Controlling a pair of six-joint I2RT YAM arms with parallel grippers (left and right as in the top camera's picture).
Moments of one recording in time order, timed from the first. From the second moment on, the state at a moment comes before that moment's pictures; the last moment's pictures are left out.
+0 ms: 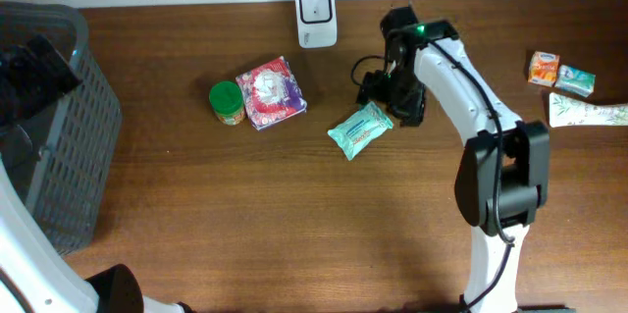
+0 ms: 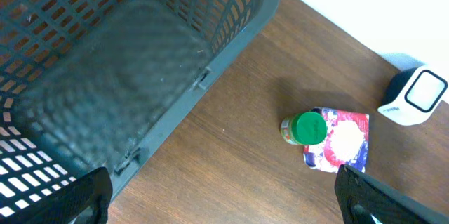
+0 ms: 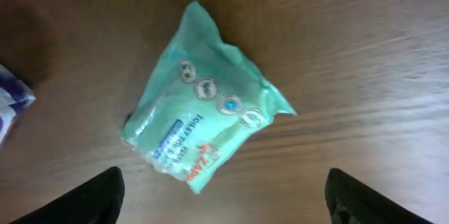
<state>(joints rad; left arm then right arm) 0.39 1.68 2.46 -1.69 0.03 -0.25 0.24 2.18 1.87 -1.22 -0.21 0.62</state>
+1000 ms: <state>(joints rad) 0.39 1.68 2.46 -1.69 0.03 -0.25 0.34 2.17 1.83 -0.92 -0.18 0.53</state>
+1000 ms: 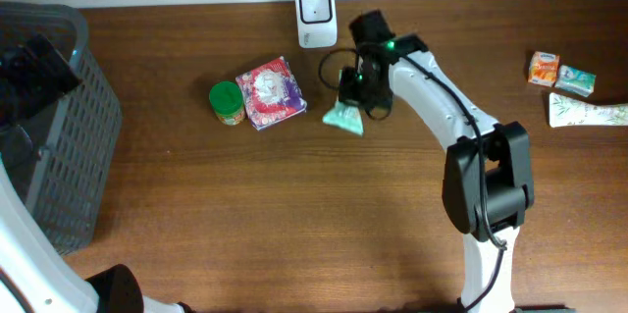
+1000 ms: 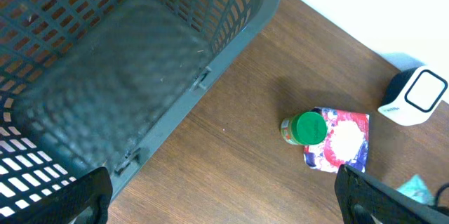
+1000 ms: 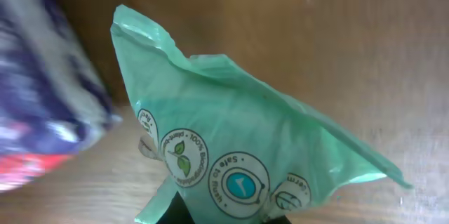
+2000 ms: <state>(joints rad) 0.39 1.68 2.46 -1.69 0.03 -0.25 0.31 2.45 2.00 0.03 -0.18 0.38</state>
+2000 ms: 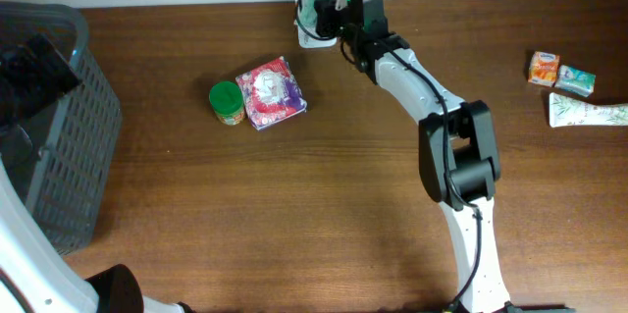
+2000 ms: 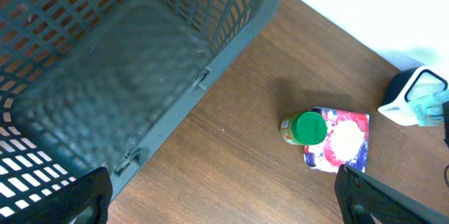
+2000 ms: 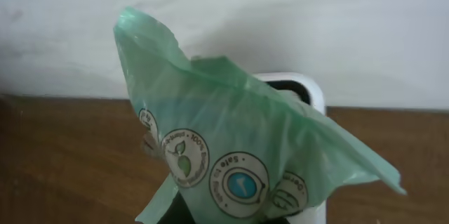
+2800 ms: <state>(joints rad) 0.39 1.68 2.46 -1.69 0.03 -0.25 -0.27 2.37 2.35 -0.97 -0.23 0.56</state>
